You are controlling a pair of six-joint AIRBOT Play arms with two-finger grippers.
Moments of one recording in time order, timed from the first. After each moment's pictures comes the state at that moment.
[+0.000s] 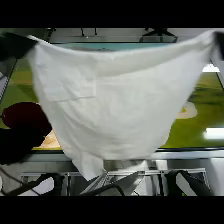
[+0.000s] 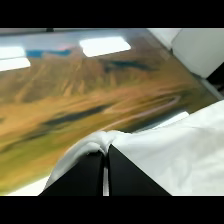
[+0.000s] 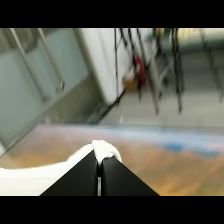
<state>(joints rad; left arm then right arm) 0.21 -1.30 1.74 0.57 -1.30 -1.05 -0.36 -0.96 1.27 -0.27 0.94 0.79</state>
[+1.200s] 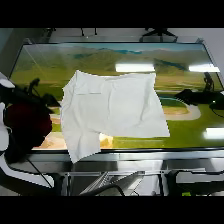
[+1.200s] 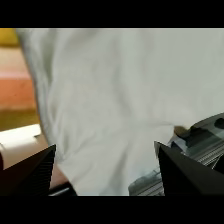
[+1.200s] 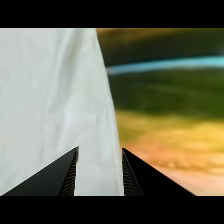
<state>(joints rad) 0.37 -1.67 1.33 1.00 -1.57 -1.27 -0.53 -1.54 1.19 -0.74 1.15 0.97</state>
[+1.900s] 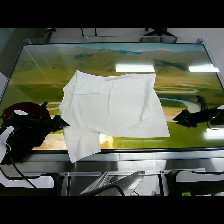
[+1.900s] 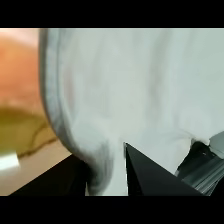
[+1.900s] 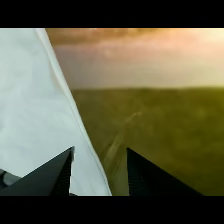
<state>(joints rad) 0.37 -1.55 0.84 0.82 -1.20 -1.05 -0.61 -1.54 0.98 -0.93 1.30 1.03</state>
